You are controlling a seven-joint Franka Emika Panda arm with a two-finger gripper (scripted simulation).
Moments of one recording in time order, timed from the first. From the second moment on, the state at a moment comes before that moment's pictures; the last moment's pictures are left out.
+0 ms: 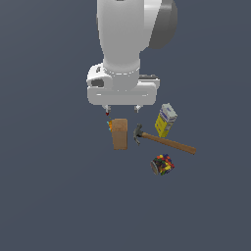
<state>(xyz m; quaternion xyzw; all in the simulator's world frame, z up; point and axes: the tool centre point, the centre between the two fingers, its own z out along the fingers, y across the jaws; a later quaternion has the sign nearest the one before) -0.010 -0.010 0.300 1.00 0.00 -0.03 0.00</state>
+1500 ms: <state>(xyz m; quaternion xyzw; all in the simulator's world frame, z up) 0.001 0.060 0.234 0.98 0.17 -0.02 0.03</state>
